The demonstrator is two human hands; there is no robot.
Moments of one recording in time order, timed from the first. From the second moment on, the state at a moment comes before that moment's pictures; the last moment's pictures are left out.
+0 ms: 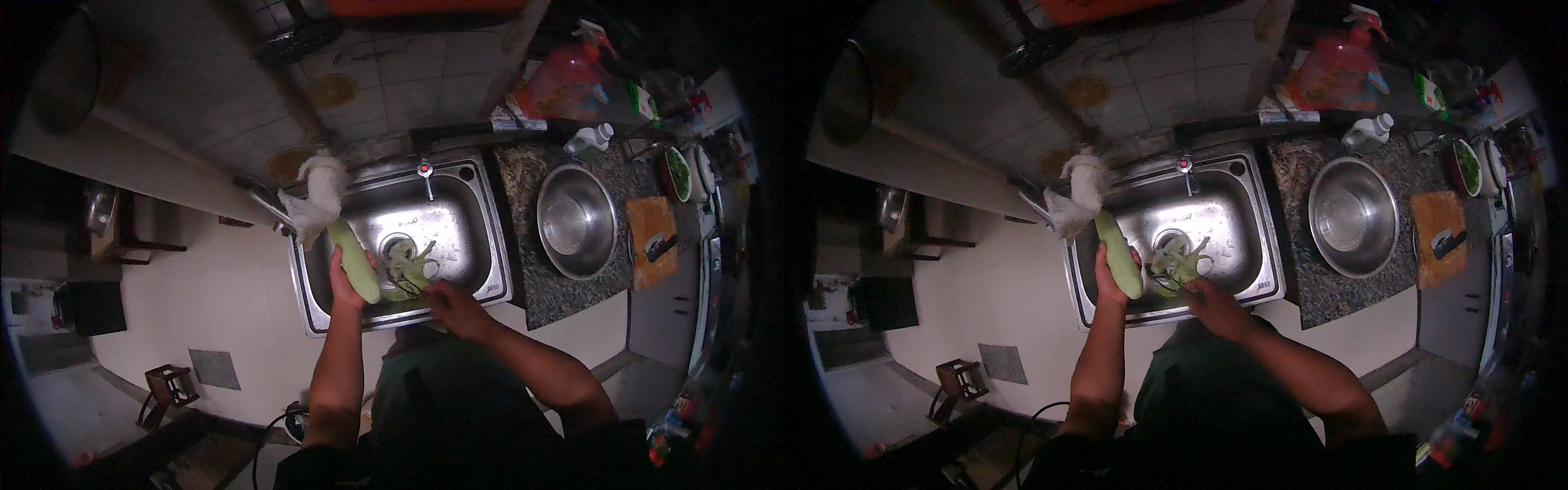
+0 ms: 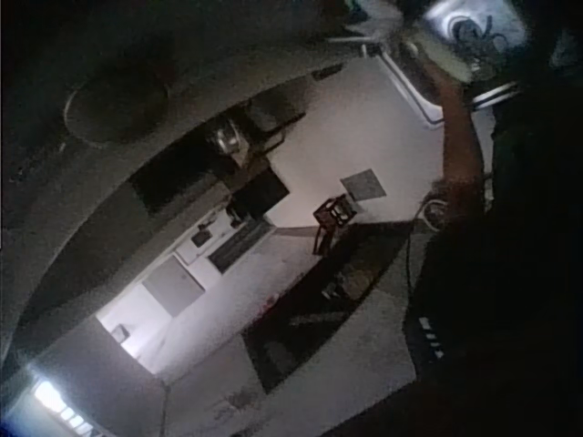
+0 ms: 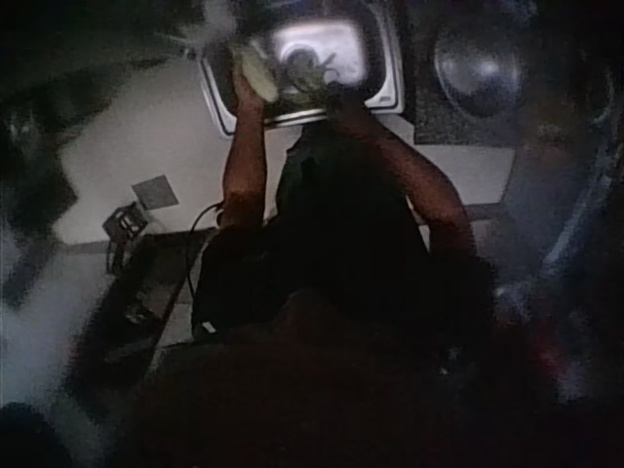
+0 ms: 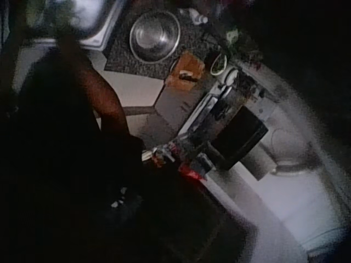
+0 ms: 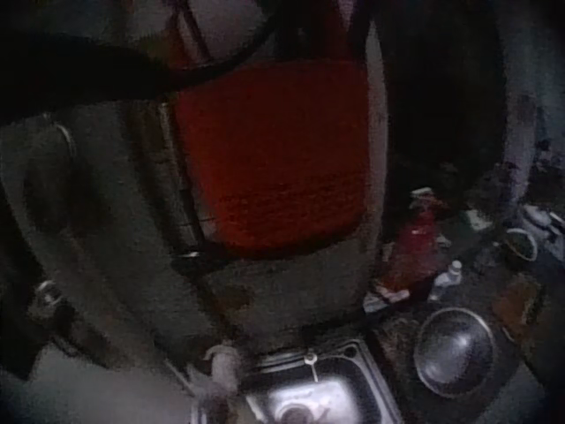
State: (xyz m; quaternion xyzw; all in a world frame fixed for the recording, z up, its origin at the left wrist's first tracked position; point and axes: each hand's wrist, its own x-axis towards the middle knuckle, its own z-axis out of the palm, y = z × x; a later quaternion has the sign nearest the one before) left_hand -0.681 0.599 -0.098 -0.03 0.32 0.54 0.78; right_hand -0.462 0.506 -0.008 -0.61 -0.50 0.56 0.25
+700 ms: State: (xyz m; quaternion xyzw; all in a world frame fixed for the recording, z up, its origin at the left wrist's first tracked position) left_hand -0.681 0.591 -0.090 -0.07 0.30 0.55 0.78; right_hand -0.458 0.512 -0.001 -0.62 -0.48 0.58 0.23
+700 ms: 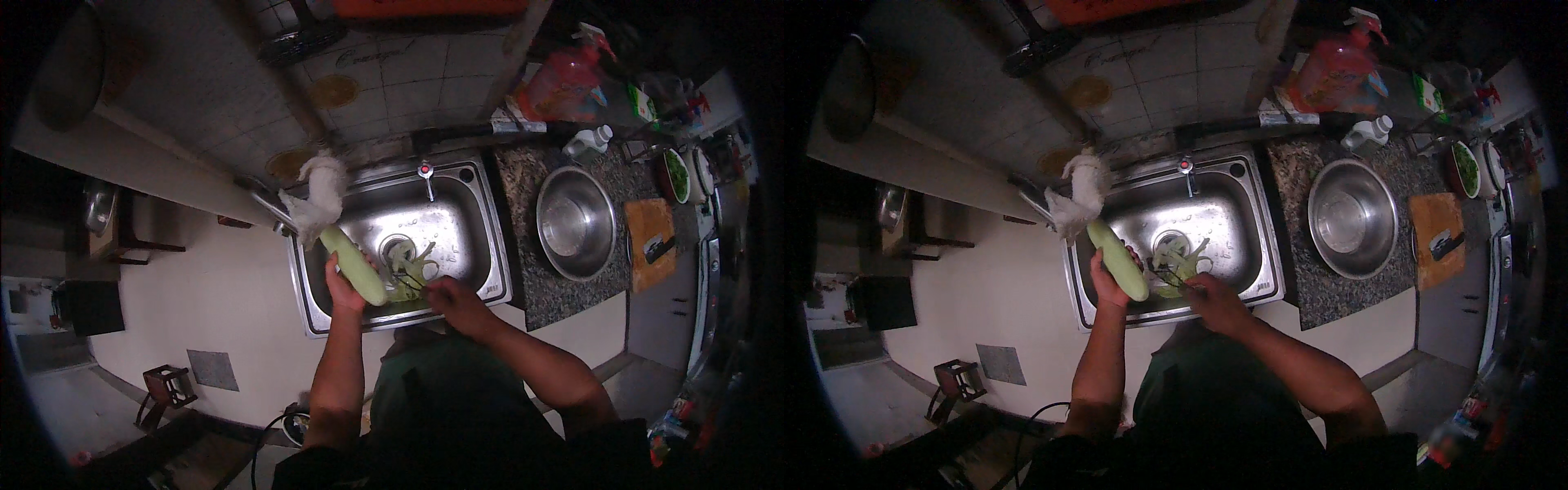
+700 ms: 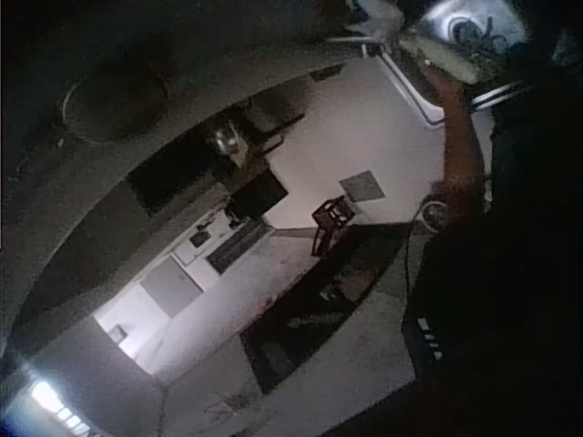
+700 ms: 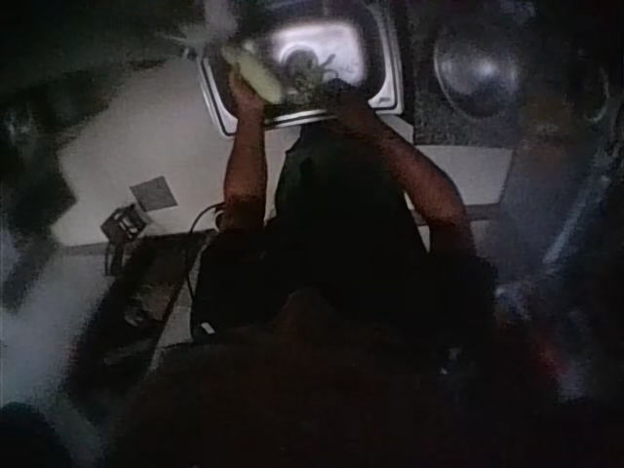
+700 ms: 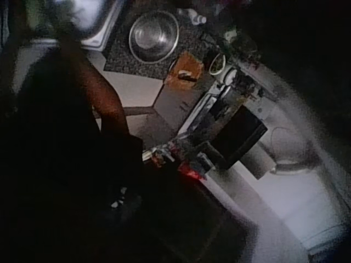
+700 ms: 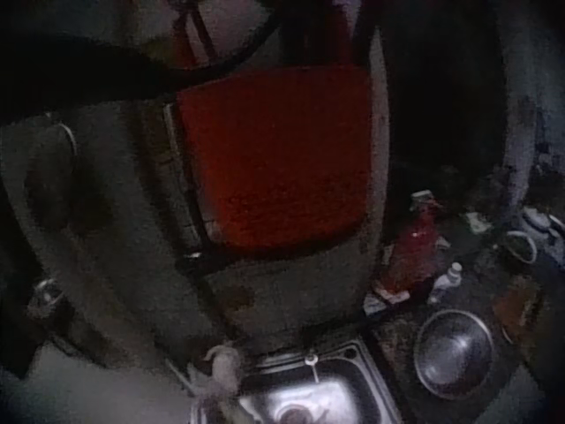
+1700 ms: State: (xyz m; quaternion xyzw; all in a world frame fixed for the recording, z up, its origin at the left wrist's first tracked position) left_hand -0.725 0.552 -0.065 0.22 0.42 0.34 0.82; right_hand -0.437 0.500 -0.072 -0.62 -0.40 0.65 0.19
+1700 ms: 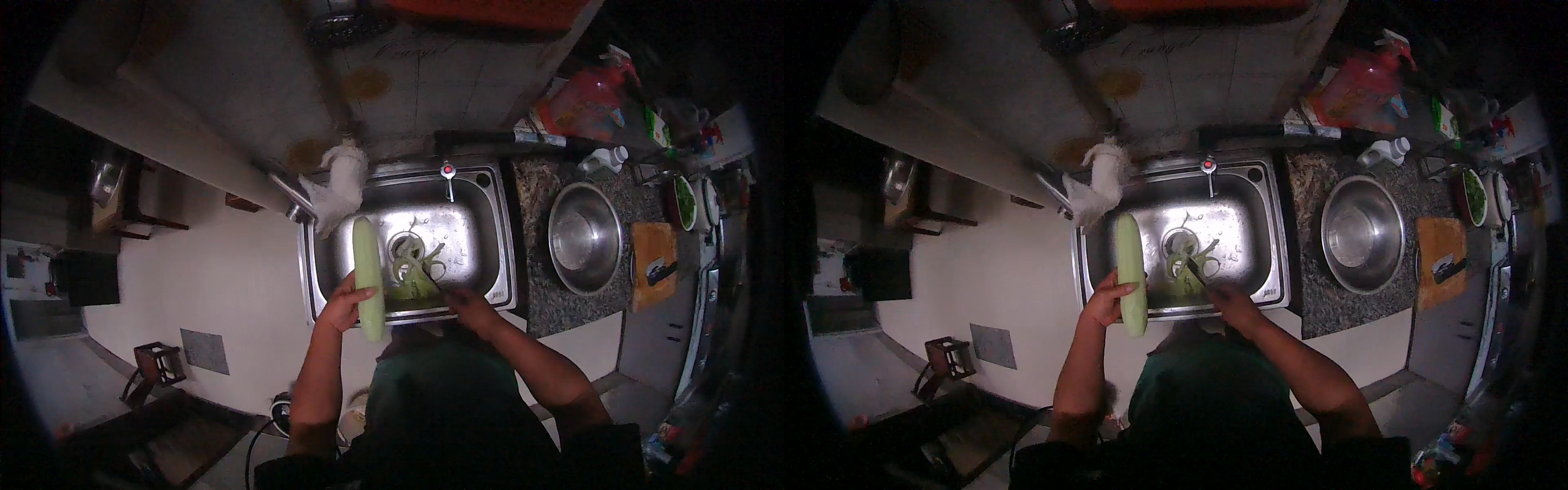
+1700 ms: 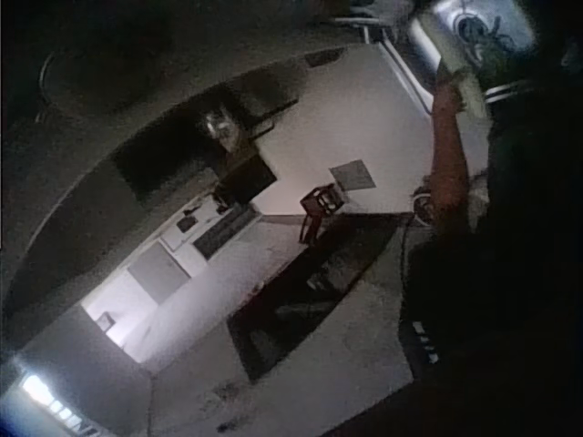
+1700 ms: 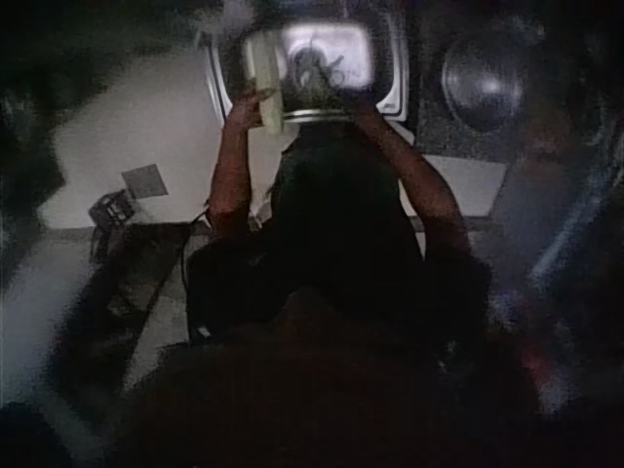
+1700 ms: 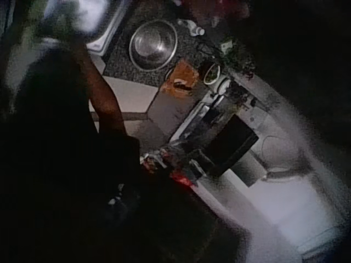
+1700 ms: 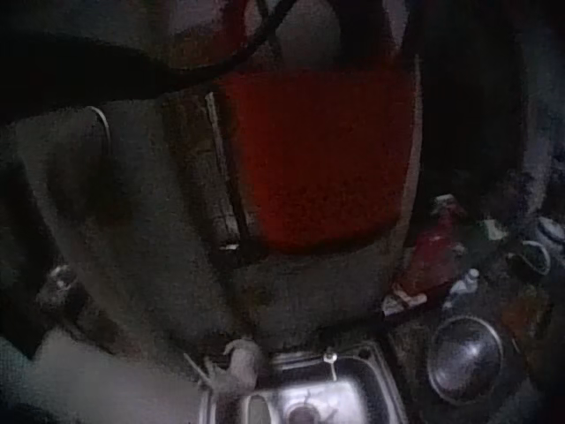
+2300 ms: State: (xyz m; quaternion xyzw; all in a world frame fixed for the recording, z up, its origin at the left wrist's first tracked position) left_hand -0.714 0.535 -0.011 0.16 0.24 0.18 0.94; right_hand -0.480 0.561 -0.044 -0.54 -0.19 0.78 0.26
